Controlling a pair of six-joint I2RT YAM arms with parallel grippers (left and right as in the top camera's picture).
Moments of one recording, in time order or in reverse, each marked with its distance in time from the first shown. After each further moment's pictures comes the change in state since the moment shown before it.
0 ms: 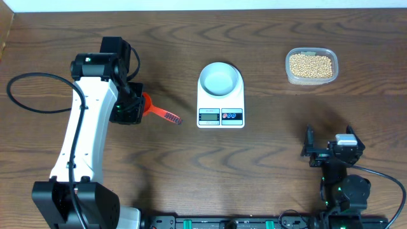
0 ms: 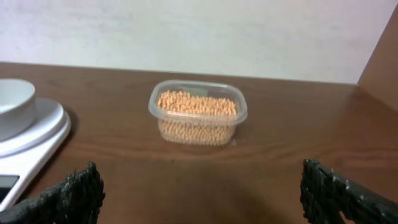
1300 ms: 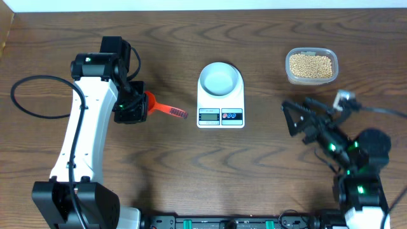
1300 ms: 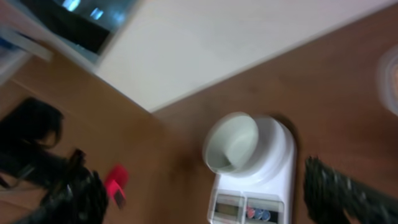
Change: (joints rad) left arm 0.000 0.000 0.000 0.012 0.103 -0.113; right arm 0.000 0.706 0.451 0.213 -0.669 0.750
